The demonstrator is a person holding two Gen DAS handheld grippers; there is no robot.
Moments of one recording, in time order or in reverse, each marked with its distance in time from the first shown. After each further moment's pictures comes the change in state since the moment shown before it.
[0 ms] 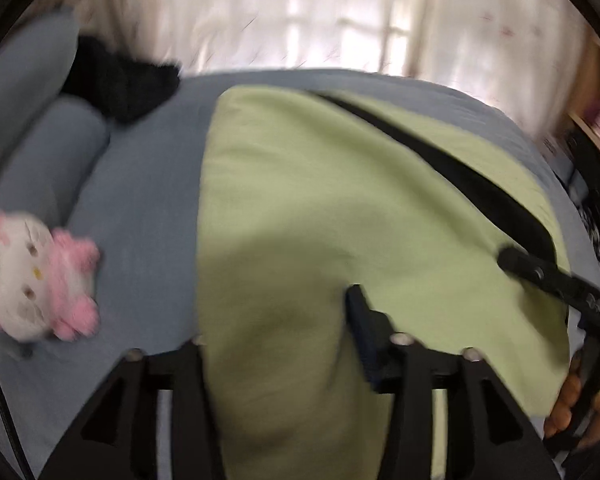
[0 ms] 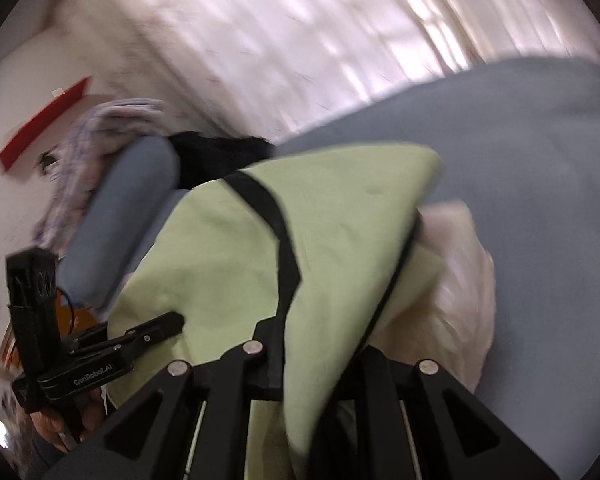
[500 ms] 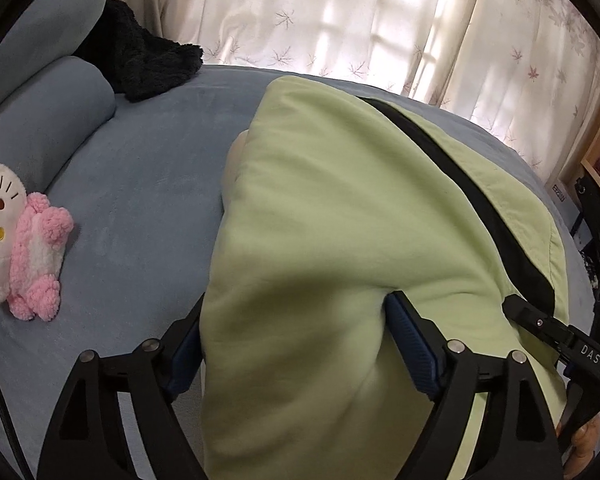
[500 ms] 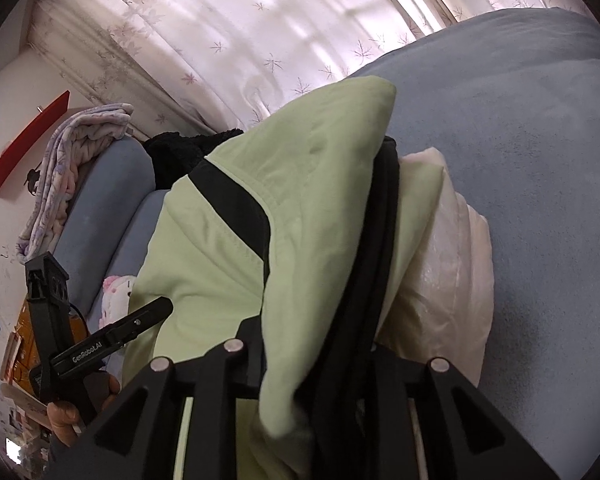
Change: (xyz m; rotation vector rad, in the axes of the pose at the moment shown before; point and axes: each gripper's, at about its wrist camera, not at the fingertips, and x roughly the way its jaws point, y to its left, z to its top) left arm 0.046 0.017 -0.019 -0.101 -0.089 -0.008; right arm 0.034 -0.039 -0.013 0.014 -0.007 -0.007
